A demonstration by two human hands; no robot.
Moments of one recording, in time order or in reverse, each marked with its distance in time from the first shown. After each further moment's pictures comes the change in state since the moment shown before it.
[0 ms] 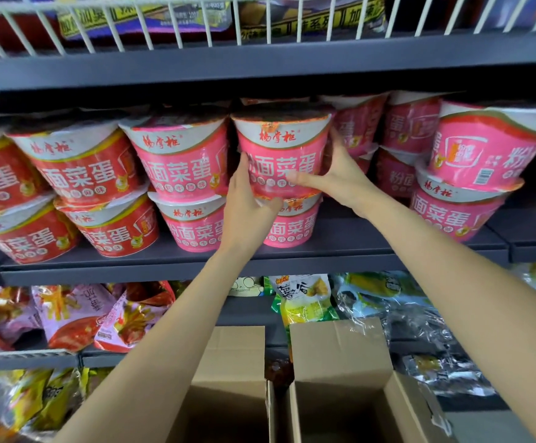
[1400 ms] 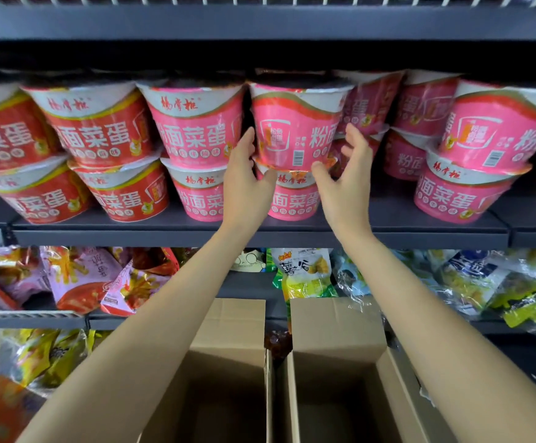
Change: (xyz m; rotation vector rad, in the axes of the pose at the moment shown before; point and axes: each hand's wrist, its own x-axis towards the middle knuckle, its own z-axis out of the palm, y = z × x) left_hand -0.025 0.010 -0.010 -0.031 0.137 -0.027; right_hand -0.071 -0.006 0.055 -0.083 0.503 -0.125
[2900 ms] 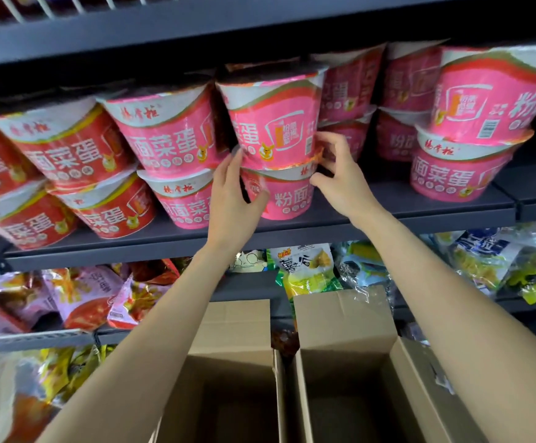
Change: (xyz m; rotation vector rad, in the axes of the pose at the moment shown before) left_hand -0.003 -0.027 0.010 0.368 -0.103 0.099; right_hand 0.028 0.039 -0.026 0.059 -0.355 0.096
